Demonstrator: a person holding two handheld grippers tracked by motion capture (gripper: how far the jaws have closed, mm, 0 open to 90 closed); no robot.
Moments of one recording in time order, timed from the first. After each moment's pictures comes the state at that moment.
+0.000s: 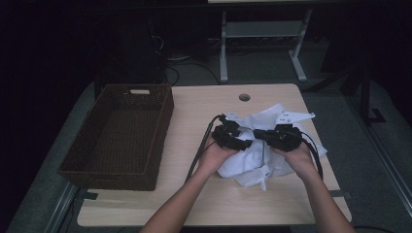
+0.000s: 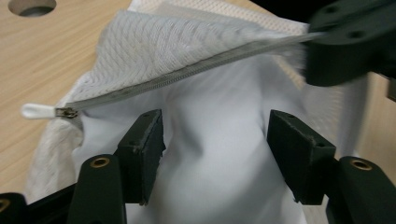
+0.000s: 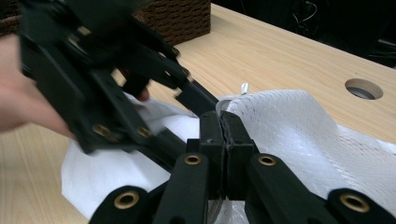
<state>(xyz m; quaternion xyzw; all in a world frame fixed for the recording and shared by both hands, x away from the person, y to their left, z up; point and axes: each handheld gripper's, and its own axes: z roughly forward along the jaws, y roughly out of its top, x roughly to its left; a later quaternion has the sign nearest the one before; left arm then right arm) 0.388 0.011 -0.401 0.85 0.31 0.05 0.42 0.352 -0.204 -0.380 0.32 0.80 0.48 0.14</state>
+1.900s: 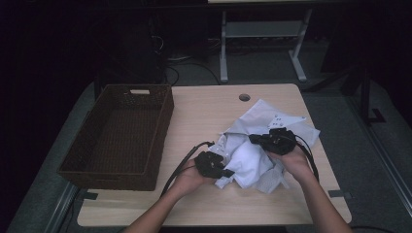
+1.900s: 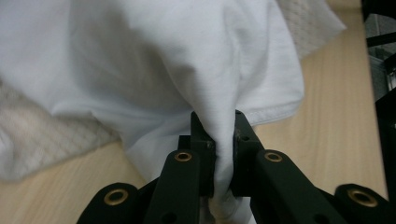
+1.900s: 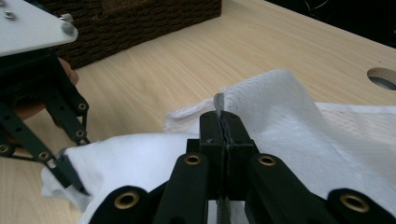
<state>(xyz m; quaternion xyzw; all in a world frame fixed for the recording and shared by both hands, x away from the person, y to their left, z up) 0.330 0.058 -0.437 0.91 0.16 -0.03 0.38 0.351 -0.192 -0.391 0.31 0.82 0.46 0.13</state>
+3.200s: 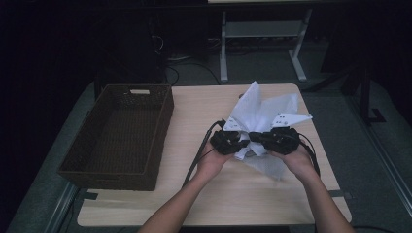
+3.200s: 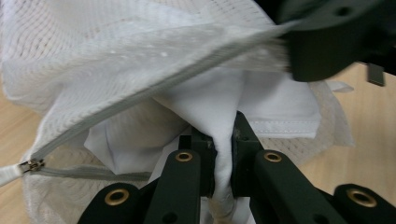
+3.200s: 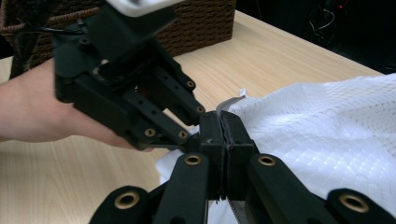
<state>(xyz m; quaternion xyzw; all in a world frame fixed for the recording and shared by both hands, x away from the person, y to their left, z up) 0.372 0.013 -0.409 0.85 0.25 0.08 0.45 0.338 -0.191 -0.366 0.29 0.82 0.48 0.13</state>
